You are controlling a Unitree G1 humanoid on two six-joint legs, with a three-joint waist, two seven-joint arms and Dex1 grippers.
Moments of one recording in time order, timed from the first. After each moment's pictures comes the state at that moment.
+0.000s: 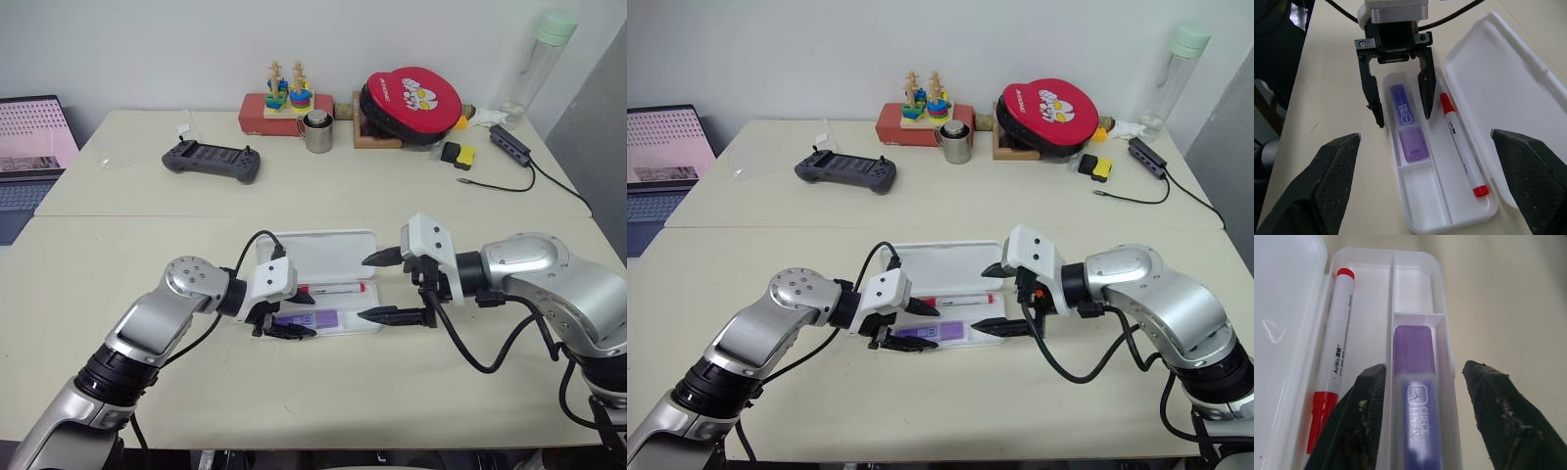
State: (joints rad) left arm -0.43 0.77 -0.31 -0.18 -0.25 0.47 -1.25; right arm -0.57 -0.78 0.22 -0.55 0.57 0.93 0.93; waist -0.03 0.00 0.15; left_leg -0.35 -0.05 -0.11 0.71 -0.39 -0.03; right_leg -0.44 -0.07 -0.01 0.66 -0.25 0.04
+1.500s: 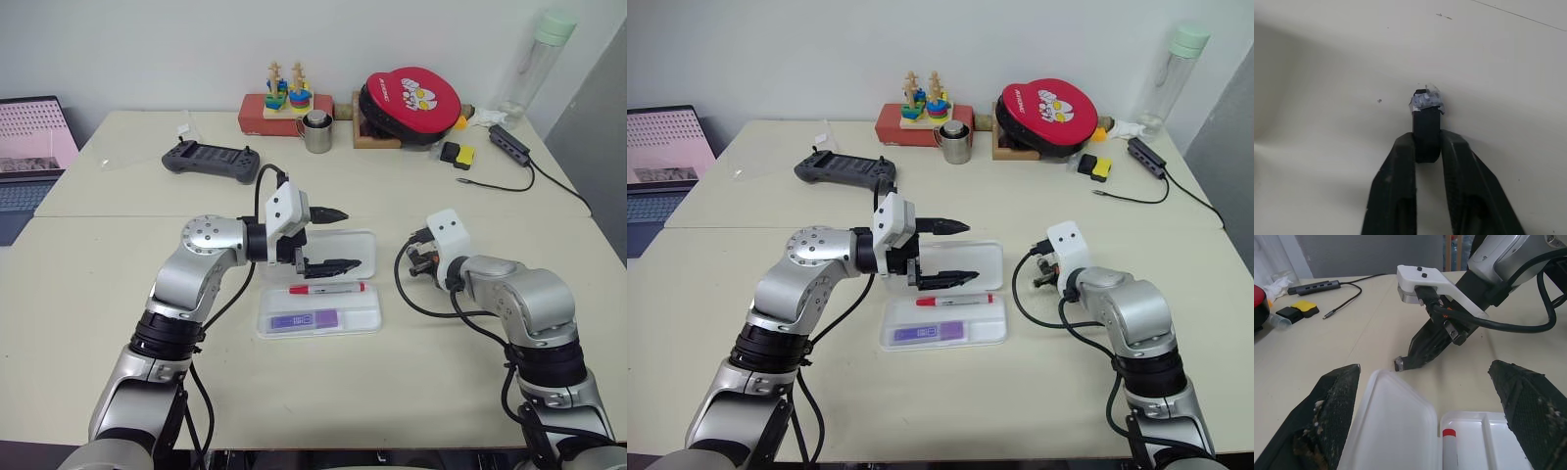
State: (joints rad) left arm -0.63 0.50 -0.15 -0.03 -0.33 0.34 -1.13; right arm -0.52 -0.41 0.07 -0.33 0.26 1.34 0.21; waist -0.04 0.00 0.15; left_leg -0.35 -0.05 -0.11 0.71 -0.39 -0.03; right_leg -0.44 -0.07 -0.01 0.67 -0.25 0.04
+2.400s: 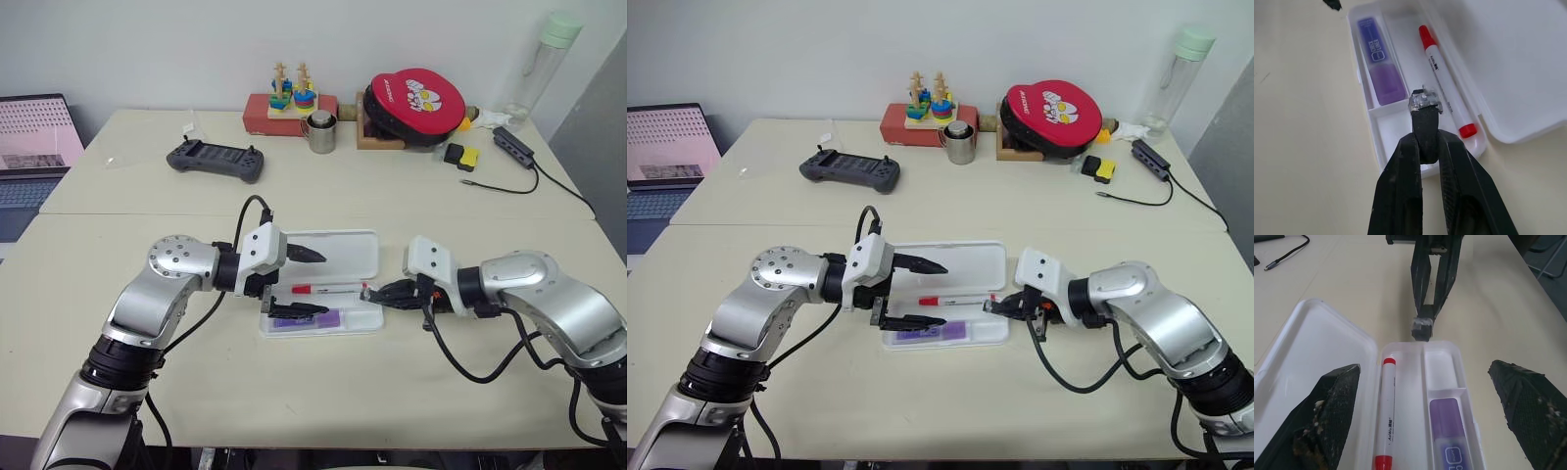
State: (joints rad) left arm -0.47 0.69 -0.16 -0.17 -0.35 0.36 -1.27; right arm -0.48 -0.82 0.31 -0.48 0.37 0.83 0.95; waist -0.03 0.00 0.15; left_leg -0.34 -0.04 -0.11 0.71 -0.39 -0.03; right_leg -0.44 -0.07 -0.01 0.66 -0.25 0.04
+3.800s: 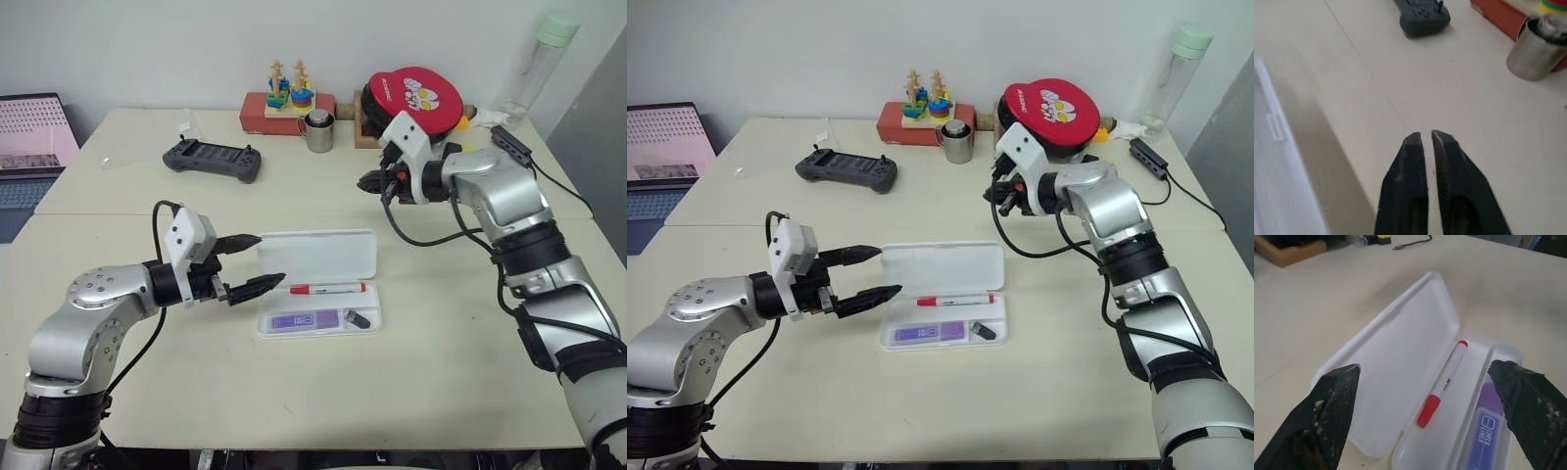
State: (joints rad) left arm -0.22 0.75 0.22 -0.34 -0.57 0.63 -0.97; right arm -1.11 -0.46 0.31 0.47 0.16 0.62 0.89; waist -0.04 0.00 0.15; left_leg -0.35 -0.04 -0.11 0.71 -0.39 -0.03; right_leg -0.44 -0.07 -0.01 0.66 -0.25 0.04
